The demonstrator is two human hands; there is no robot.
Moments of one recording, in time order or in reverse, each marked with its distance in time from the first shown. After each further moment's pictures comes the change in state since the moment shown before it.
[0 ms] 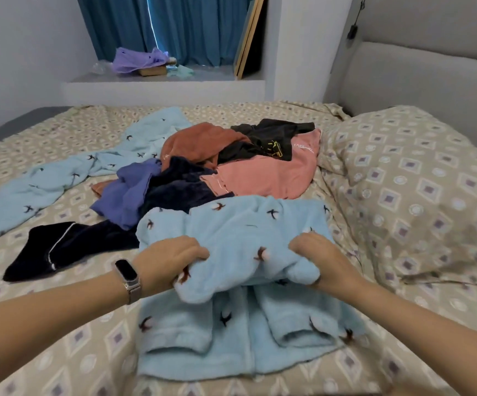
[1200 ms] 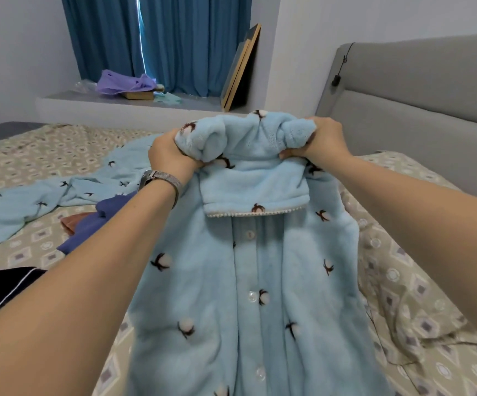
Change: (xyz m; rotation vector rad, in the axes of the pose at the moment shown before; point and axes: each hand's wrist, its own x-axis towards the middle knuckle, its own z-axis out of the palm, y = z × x) left_hand 0.169 -0.139 -0.074 -0.535 0.704 -1.050; right_hand 0.268 0.050 -0.114 -0.022 0.310 0.560
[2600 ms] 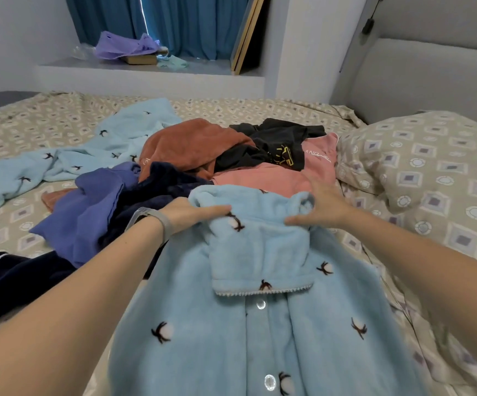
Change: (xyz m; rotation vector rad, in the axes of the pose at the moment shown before) left_hand -0.041 -0.125 0.053 0.224 -0.744 -0.555; right_hand -0.068 0.150 0.114 -0.181 -0.554 0.200
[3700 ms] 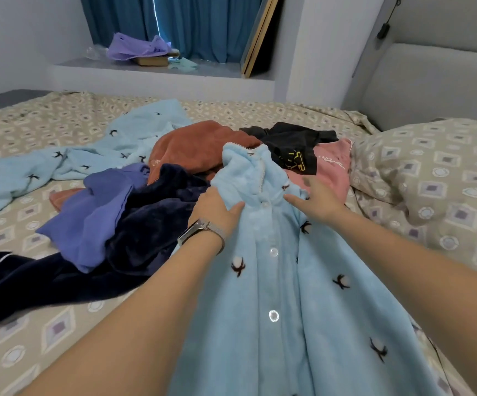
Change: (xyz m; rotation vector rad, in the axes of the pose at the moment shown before) left_hand 0.032 0.014 0.046 0.212 0.513 0.190; right_hand 0.035 -0.033 0.019 0.151 0.140 0.039
